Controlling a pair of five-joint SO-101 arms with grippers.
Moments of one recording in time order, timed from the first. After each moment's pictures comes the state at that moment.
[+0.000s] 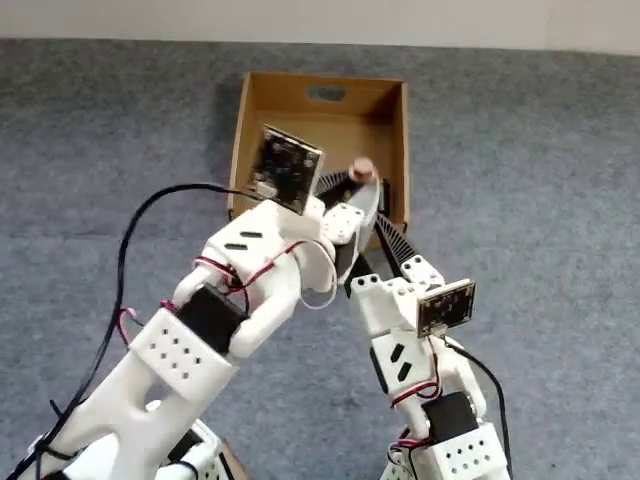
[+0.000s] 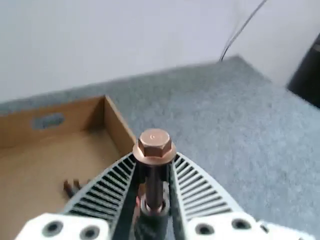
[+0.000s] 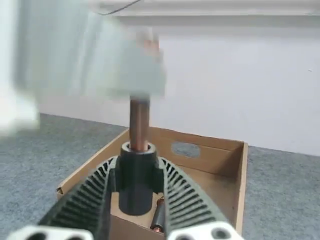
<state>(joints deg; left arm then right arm) 35.1 -43.9 41.3 29.1 12.3 -24.2 -99.1 96.0 6.5 1.1</state>
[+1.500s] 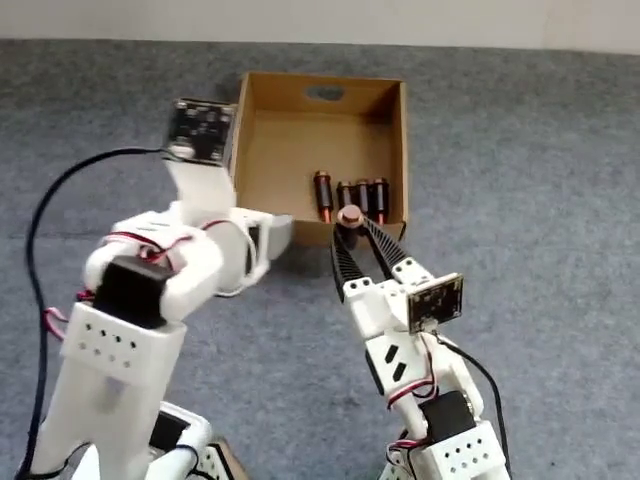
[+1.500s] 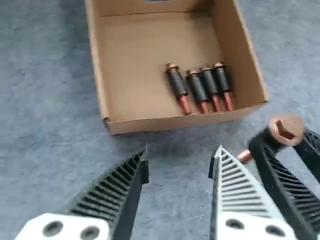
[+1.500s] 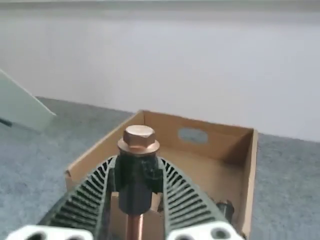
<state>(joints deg) 12.3 -44.2 22.7 77.7 12.5 -24.3 -99.2 96.0 11.1 1.3</state>
